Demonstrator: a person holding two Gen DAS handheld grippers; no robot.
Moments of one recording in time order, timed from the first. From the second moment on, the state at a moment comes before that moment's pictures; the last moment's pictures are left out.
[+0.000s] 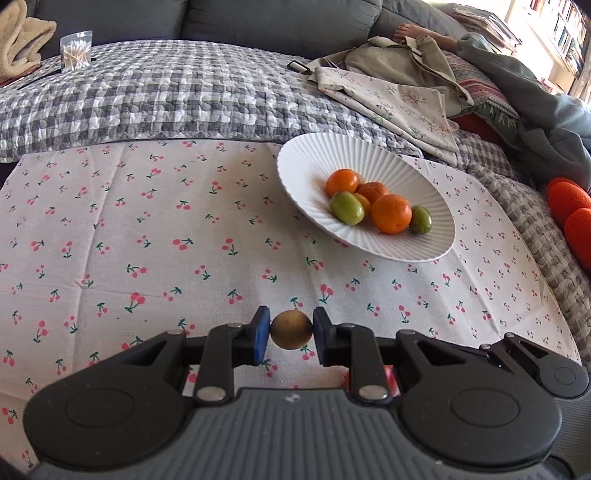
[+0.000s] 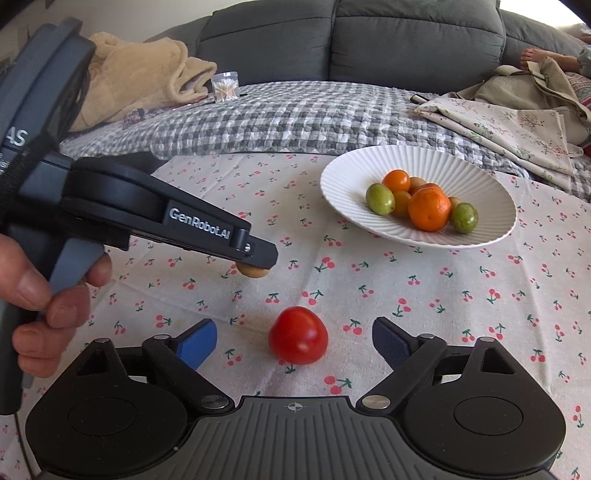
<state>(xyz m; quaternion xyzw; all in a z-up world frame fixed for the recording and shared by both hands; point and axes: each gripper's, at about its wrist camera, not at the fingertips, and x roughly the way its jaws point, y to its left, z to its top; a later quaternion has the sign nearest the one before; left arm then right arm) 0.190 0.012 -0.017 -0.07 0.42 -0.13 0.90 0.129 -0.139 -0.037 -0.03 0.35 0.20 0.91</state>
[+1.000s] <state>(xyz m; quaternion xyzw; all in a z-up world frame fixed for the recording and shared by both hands) 0.179 0.006 -0.009 -0.01 0.40 -0.11 0.91 0.143 -0.175 -0.021 0.00 0.35 0.16 0.92</state>
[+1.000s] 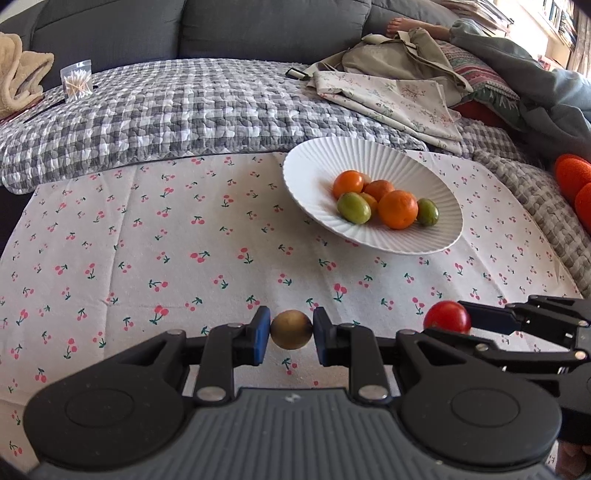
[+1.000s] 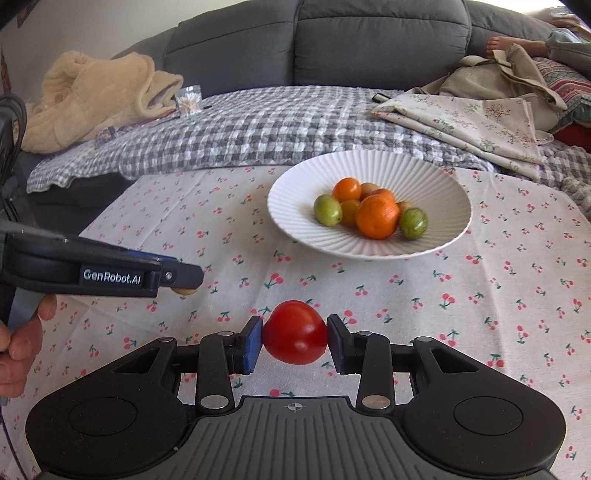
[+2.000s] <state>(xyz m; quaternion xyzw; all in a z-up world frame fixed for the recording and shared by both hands) 0.201 -0.040 0.015 0.04 0.34 -0.15 0.93 0.180 -0.237 0.027 0.05 0.32 0.13 0.94</state>
